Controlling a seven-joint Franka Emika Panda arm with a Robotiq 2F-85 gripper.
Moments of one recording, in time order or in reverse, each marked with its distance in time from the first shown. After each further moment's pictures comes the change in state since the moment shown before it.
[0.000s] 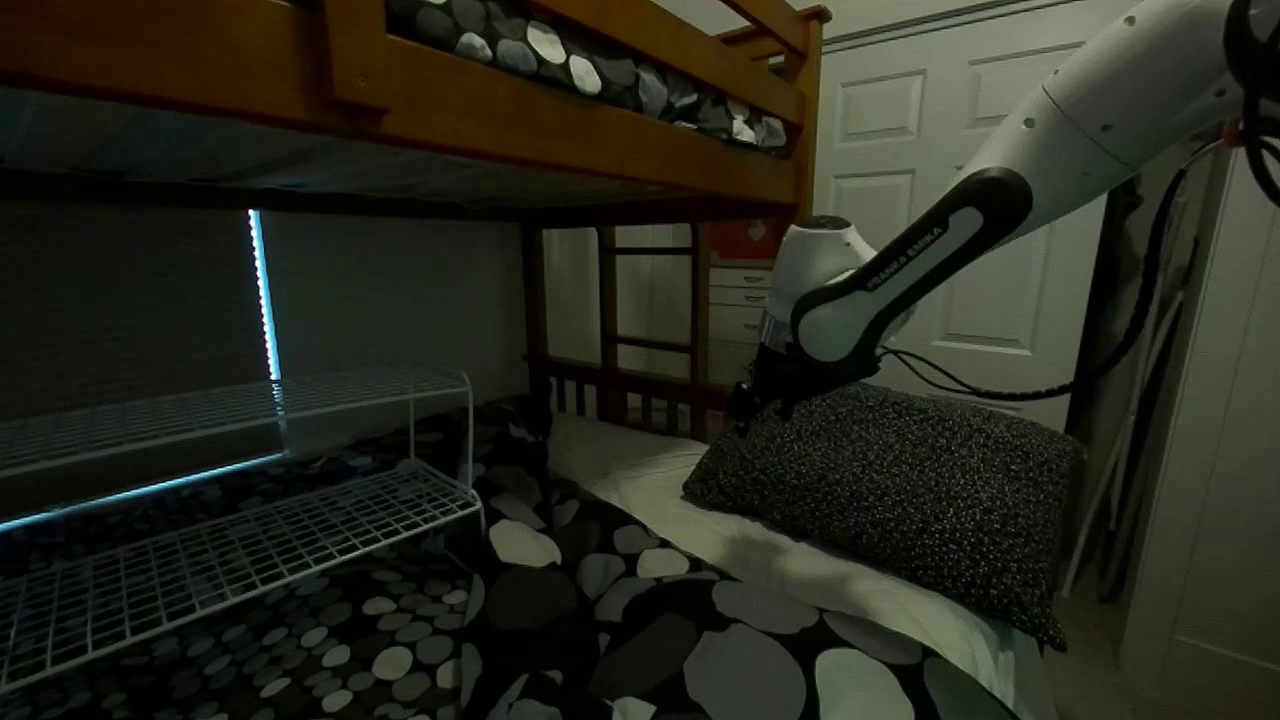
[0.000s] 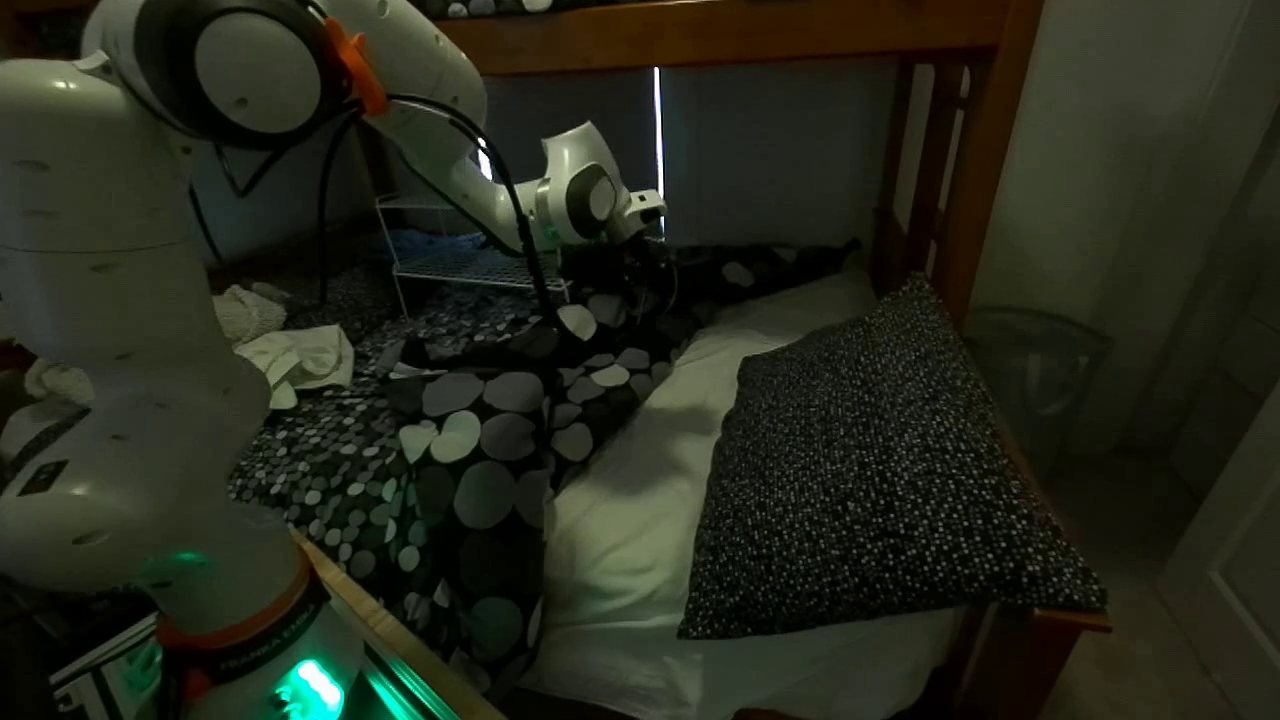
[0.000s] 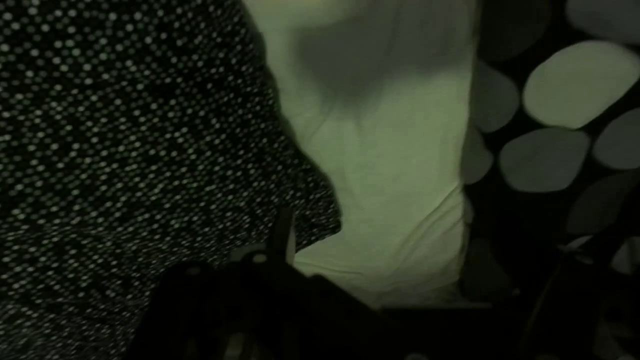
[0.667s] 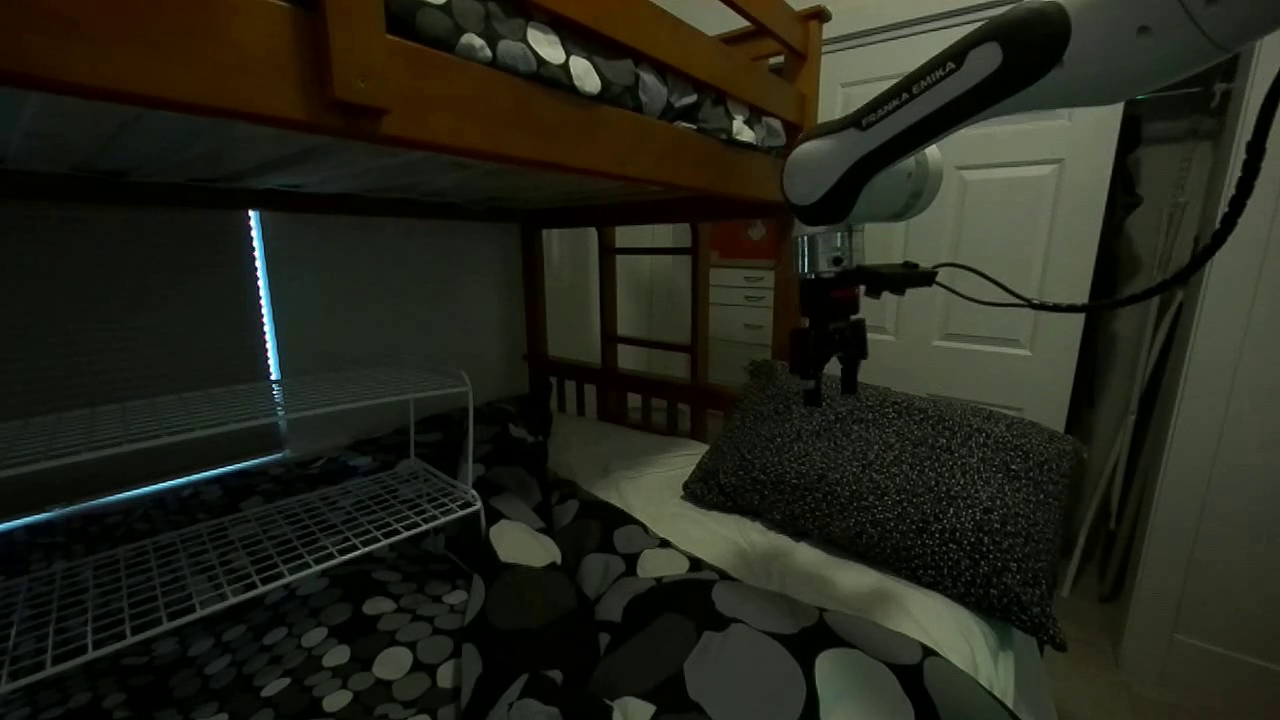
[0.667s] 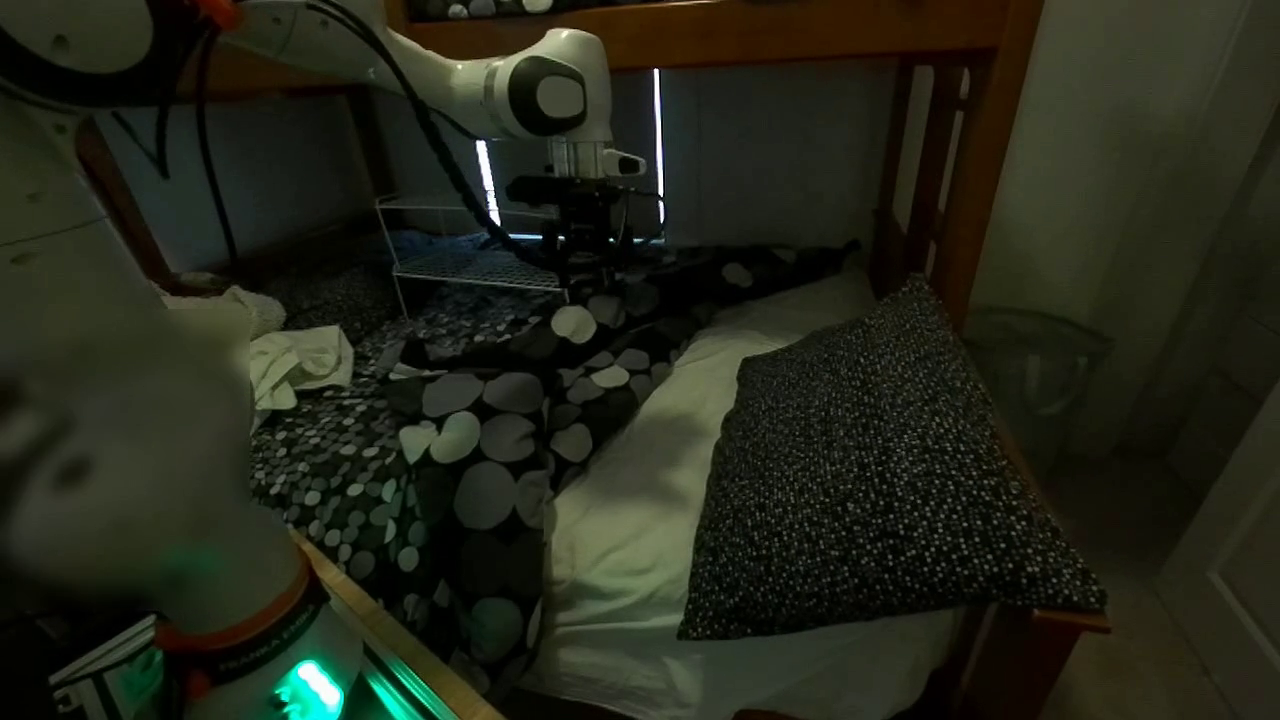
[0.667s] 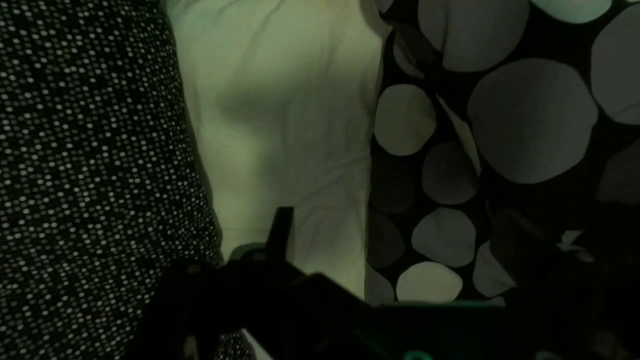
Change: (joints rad) arm 0.169 -0.273 -0.185 0.097 0.463 -0.774 -0.506
